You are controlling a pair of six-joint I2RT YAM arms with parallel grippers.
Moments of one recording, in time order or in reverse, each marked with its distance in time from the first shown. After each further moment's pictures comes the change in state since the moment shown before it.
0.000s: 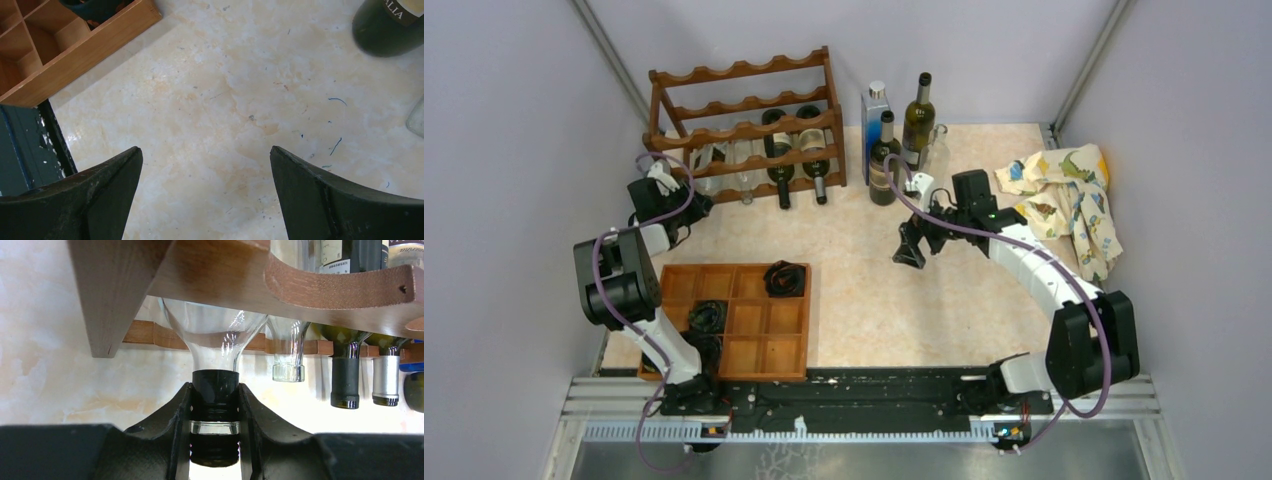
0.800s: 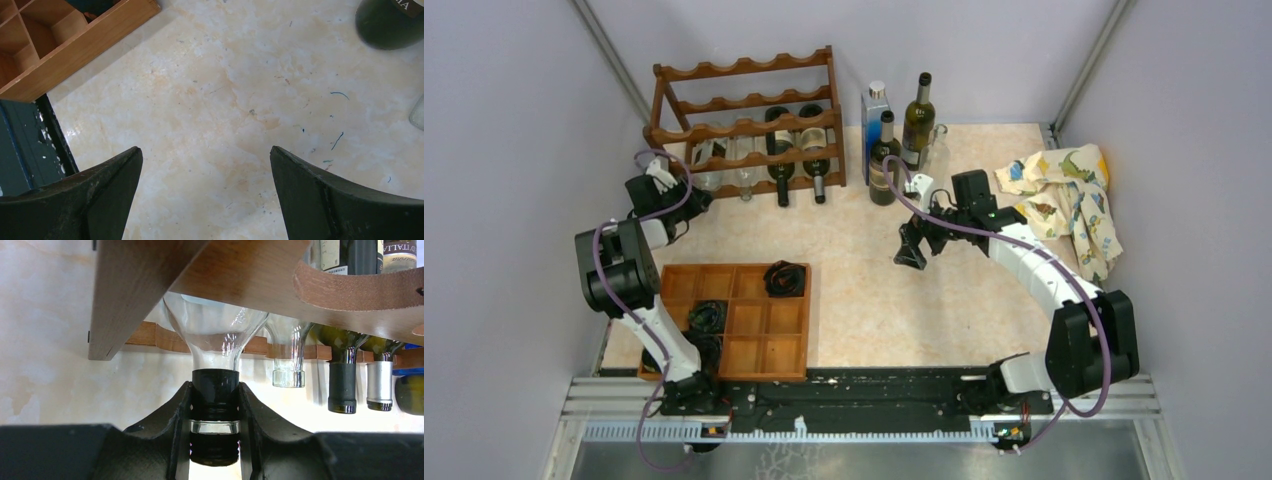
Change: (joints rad) left arm 0.011 0.100 0.074 0.045 0.073 -0.024; right arm 0.000 0.008 0.012 -0.027 0.009 -0.016
